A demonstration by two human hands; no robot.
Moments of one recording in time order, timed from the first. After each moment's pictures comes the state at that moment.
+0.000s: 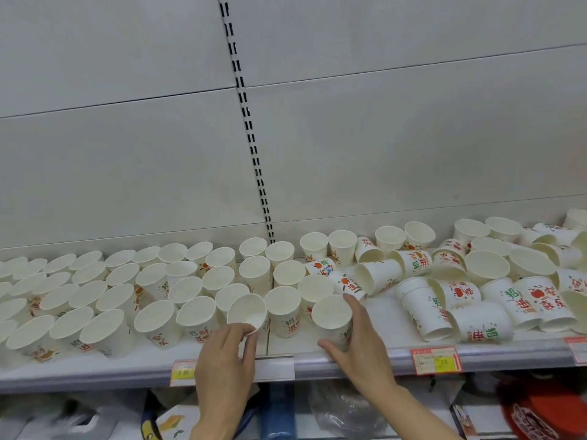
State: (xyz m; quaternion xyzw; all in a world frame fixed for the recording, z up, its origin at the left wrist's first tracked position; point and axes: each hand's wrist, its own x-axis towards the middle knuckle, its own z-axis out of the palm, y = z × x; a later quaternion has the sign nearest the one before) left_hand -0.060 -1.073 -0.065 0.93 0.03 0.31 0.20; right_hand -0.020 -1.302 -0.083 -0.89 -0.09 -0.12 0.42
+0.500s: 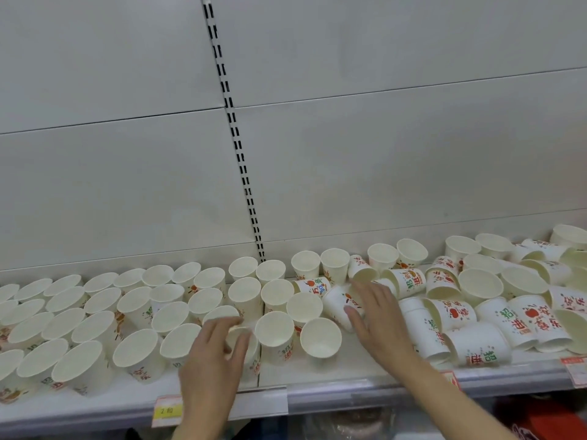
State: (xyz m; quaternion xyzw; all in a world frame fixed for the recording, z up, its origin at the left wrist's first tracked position) left_hand -0.025 -1.073 -0.027 0.92 0.07 0.27 0.28; right_hand 0.053 -1.348 -0.058 -0.91 -0.13 -0.28 0.27
